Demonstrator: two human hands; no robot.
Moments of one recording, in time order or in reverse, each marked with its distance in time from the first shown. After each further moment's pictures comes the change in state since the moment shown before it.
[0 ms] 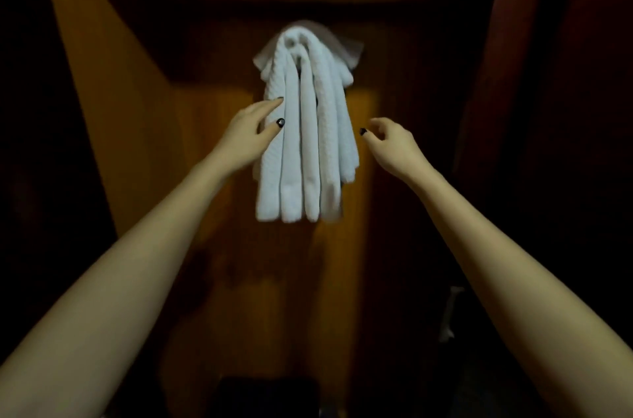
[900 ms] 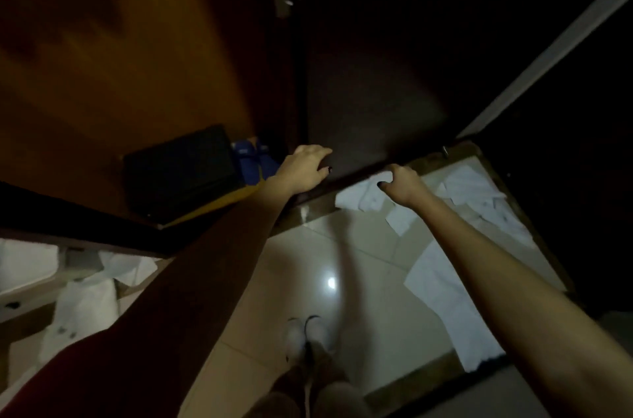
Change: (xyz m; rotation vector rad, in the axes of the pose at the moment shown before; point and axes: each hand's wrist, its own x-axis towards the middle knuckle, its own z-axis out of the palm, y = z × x) left_hand -0.431 0.161 0.400 -0.087 -1.245 0.001; right_hand -0.514 0.346 0.034 -0.240 -0.590 1.064
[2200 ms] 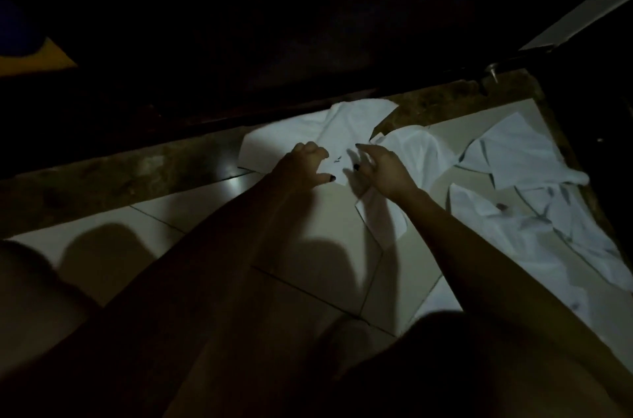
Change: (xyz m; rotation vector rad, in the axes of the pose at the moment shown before) left_hand 0.483 -0.149 0.680 -0.264 0.142 0.168; right_hand 0.549 0.417 0.383 -0.093 0.058 -0.241
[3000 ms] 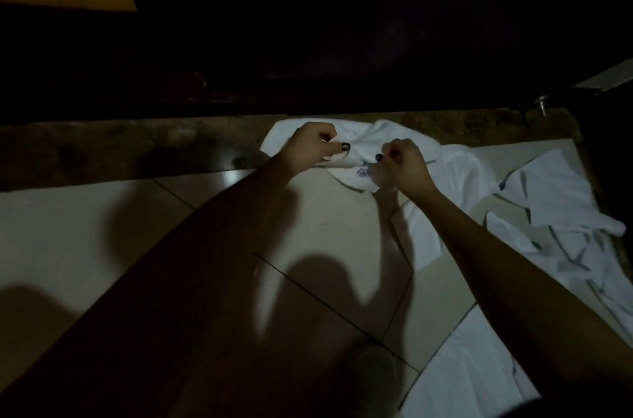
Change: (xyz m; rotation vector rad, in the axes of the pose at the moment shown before) left_hand -0.011 -0.051 -0.034 -0.773 0.163 -0.244; right_hand 0.043 -0.028 0.039 0.065 0.187 -0.036
